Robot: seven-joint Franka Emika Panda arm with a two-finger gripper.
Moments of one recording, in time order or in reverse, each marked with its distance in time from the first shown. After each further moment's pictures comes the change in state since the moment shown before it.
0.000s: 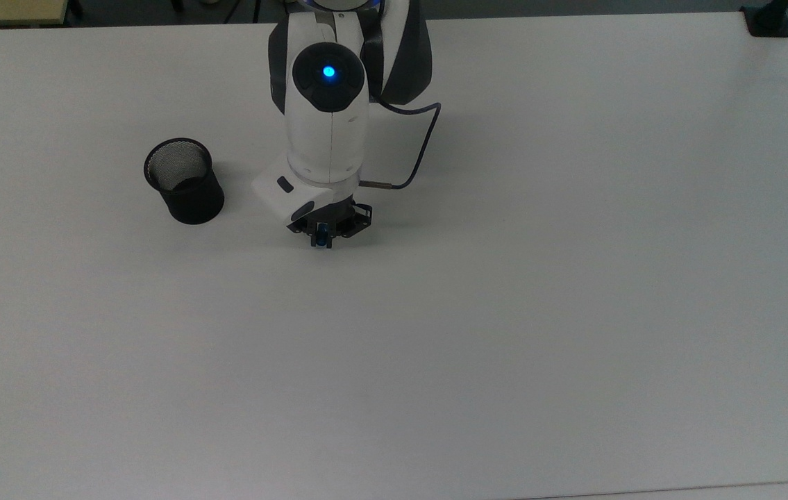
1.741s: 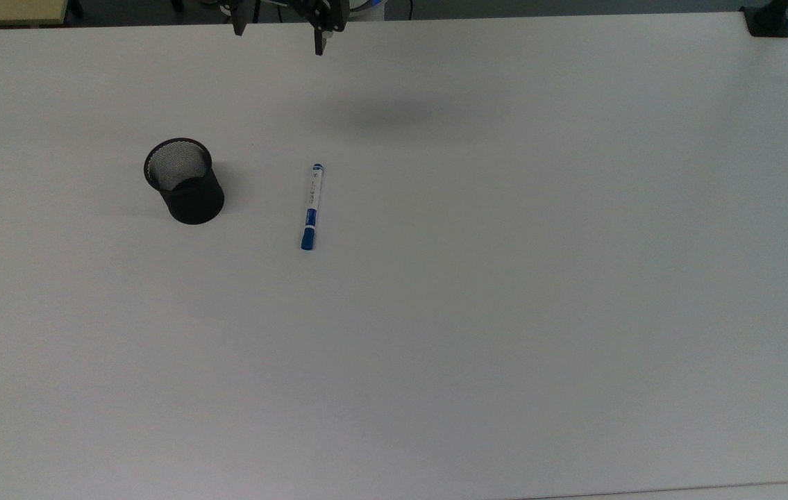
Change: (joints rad) arm -0.069 -0.501 0.007 0.028 0.100 -0.530 0.036
